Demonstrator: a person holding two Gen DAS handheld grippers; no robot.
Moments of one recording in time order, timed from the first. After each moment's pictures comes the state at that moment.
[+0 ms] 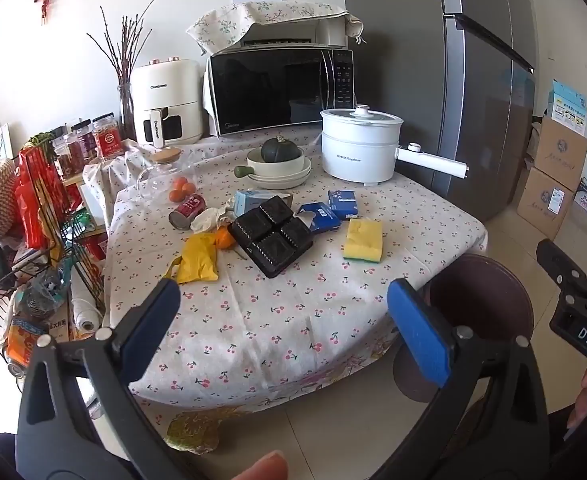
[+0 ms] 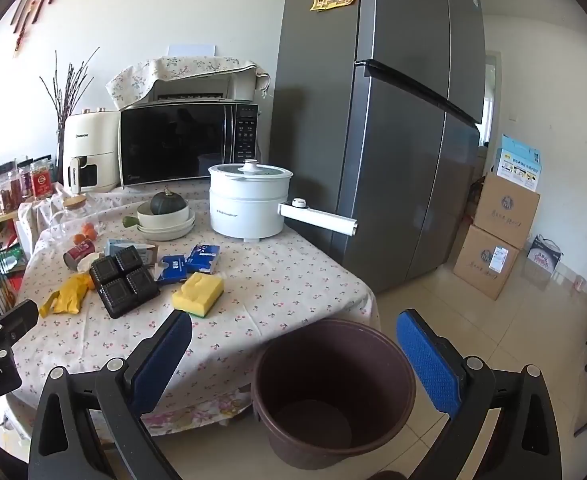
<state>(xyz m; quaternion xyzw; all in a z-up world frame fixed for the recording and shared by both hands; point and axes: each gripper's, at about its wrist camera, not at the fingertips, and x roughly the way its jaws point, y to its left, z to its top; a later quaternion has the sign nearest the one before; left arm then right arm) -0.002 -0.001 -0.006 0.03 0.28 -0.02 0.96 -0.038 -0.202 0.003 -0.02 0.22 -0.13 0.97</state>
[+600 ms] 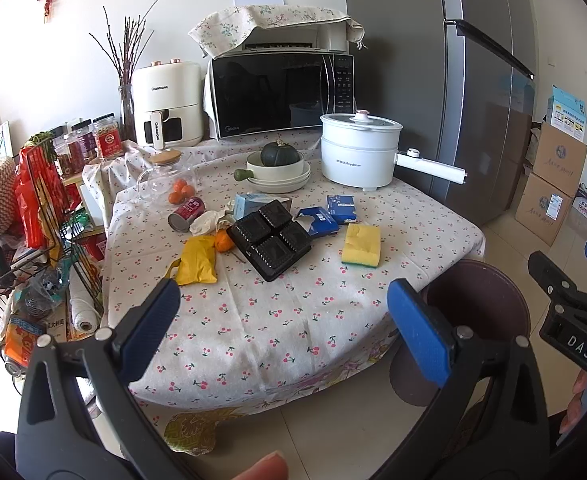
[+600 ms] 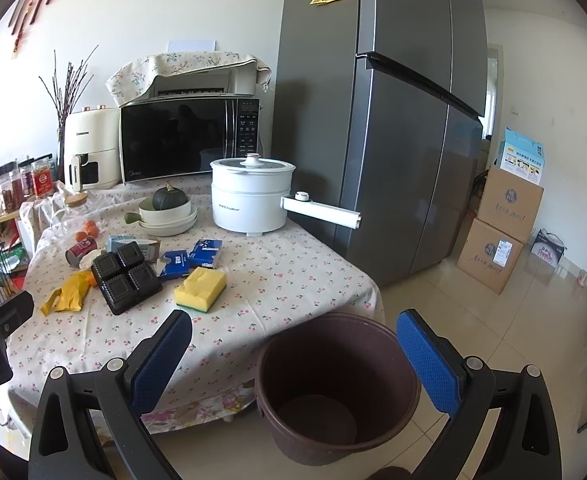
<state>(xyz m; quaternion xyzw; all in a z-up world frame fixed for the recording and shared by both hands) -0.002 -0.002 -0.005 0.03 0.27 -0.02 0.96 -0.035 -0.202 -0.003 -0.02 0.22 -0.12 0.97</state>
